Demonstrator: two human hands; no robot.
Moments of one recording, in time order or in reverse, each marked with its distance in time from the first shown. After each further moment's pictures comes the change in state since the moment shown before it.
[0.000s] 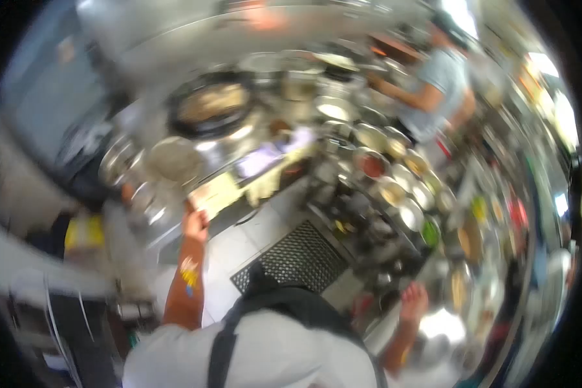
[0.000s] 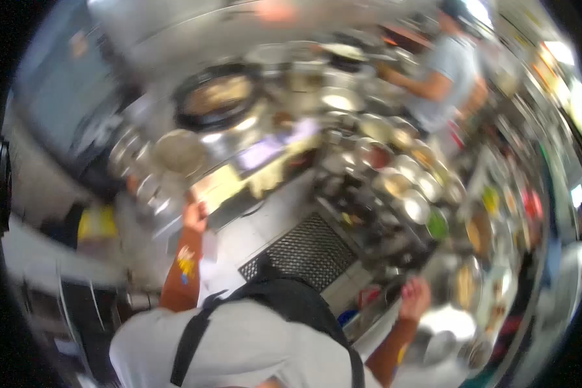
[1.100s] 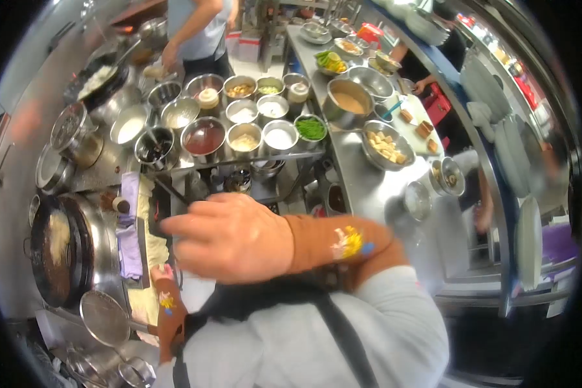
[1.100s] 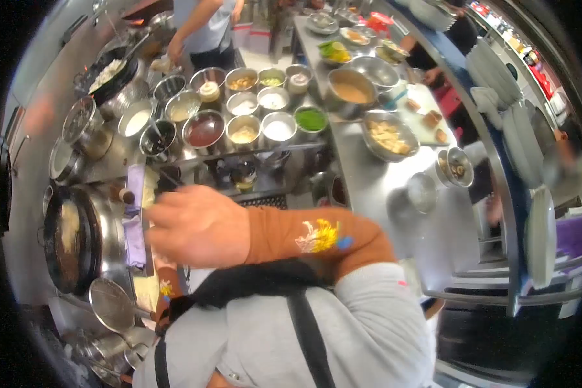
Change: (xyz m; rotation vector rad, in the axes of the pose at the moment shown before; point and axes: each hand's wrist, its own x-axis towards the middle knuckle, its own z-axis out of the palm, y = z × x) left_hand 0.182 -0.203 0.123 0.214 0.132 -0.657; right_hand -0.109 -0.057 0.386 -1.045 -0.880 -1.611
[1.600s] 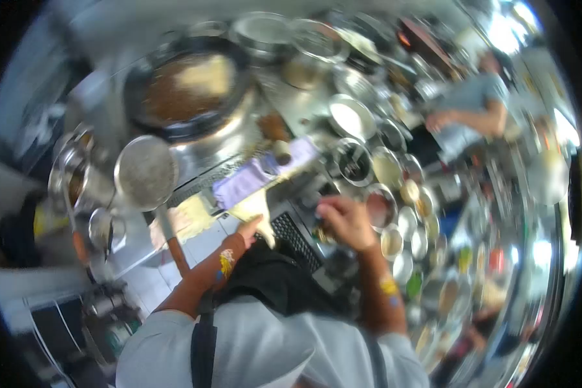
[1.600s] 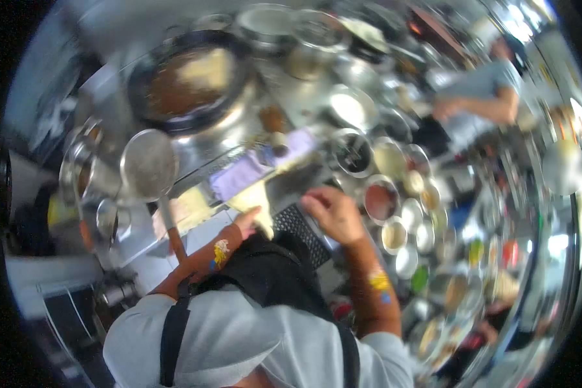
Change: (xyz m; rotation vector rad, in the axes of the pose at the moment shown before) left_hand -0.015 -0.055 0.023 0.254 -0.319 -0.081; right_hand 0.069 0.129 0.211 0.614 -0.677 0.778
